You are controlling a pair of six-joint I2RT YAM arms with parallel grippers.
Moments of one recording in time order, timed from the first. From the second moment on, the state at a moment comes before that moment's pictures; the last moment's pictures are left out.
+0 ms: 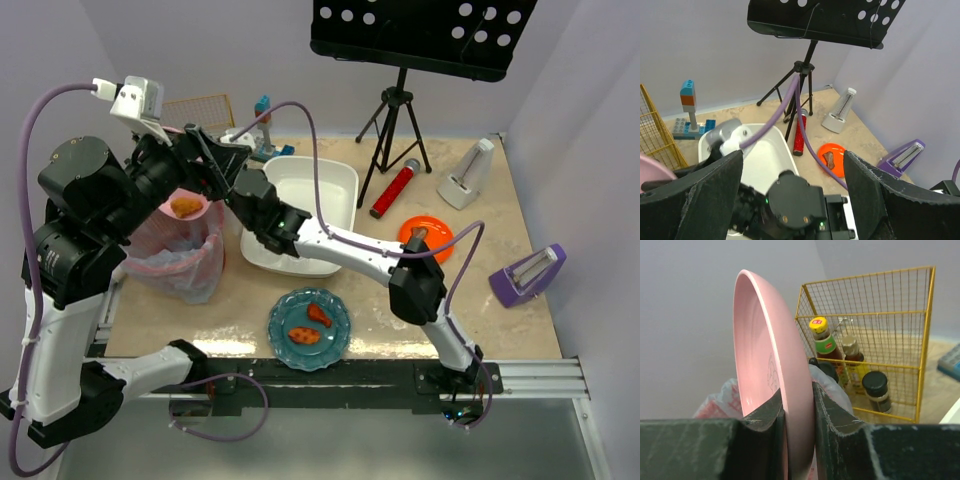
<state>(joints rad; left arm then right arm) -0.52 1.09 1.89 -0.79 0.00 -0.31 1.08 2.17 2.02 0.26 0.42 0.36</state>
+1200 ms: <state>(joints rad) -0.53 1.11 1.90 -0.74 0.04 -0.30 1.20 1.98 1.73 0.56 0.59 -0.09</state>
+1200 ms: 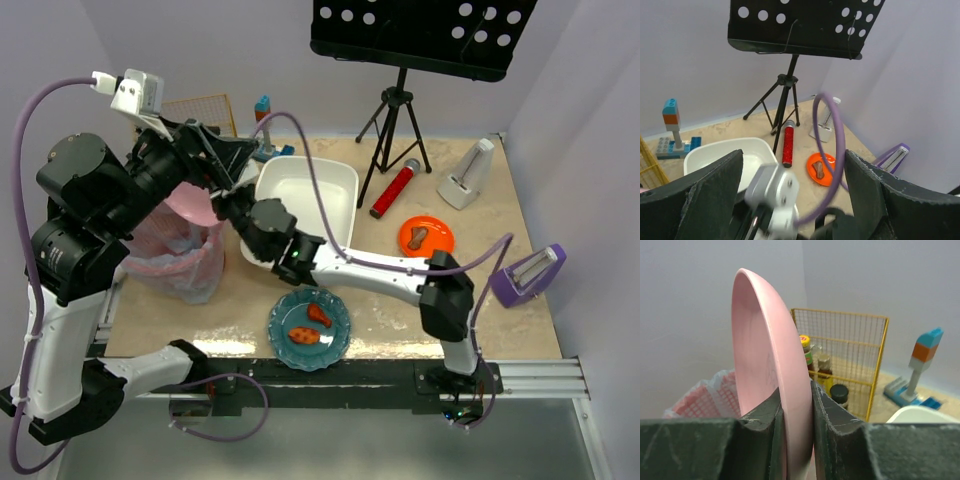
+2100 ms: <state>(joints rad) -0.53 1.04 1.80 -0.74 0.05 -0.31 0.62 1.94 1.43 0.23 0.28 0.94</state>
